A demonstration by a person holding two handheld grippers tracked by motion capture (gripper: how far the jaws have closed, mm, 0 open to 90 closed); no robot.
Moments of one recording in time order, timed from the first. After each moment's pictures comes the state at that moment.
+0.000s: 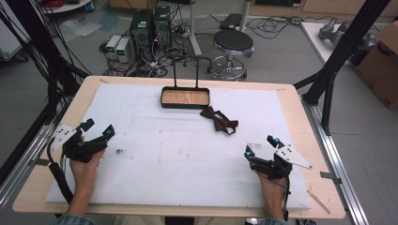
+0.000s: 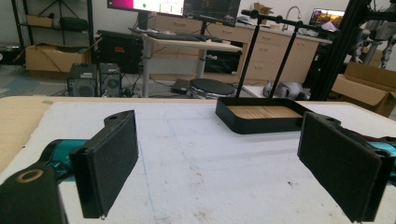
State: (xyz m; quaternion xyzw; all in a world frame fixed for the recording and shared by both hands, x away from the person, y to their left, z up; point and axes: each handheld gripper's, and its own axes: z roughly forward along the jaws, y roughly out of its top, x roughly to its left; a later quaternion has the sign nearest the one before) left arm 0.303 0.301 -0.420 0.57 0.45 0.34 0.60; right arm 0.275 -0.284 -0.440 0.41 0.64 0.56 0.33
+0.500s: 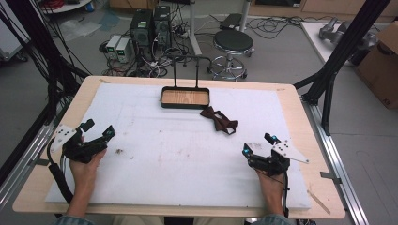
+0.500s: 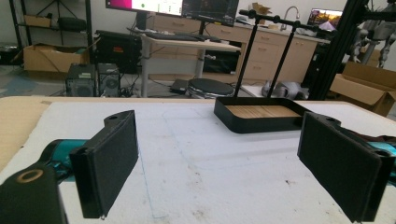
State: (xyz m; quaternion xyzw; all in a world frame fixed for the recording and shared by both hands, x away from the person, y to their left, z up) left arm 0.302 0.301 -0.420 0.57 0.45 0.34 0.60; right arm 0.290 -0.279 -0.437 0.41 0.65 0.55 0.31
